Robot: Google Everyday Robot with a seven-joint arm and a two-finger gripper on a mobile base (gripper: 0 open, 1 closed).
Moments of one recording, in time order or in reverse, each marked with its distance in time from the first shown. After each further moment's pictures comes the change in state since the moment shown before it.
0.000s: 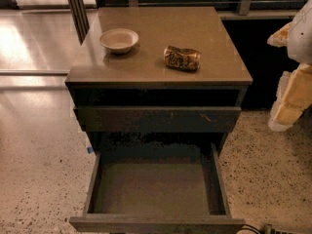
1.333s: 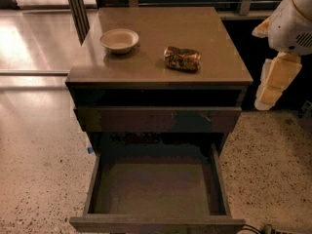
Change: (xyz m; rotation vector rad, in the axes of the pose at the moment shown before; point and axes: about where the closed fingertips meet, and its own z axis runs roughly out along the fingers) arm -0.008 -0.055 0.032 0.018 -0.020 -0.063
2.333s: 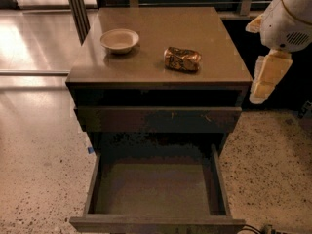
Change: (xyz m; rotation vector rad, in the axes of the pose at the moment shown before) arm -0.007 -0.022 0.013 0.037 -0.003 -0.054
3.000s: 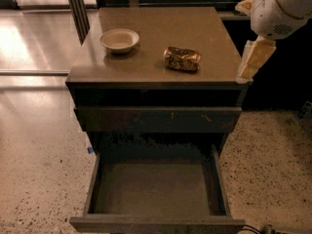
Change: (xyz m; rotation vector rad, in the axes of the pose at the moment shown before) arm -0.025 -0.061 0.014 0.166 -0.128 -0.096
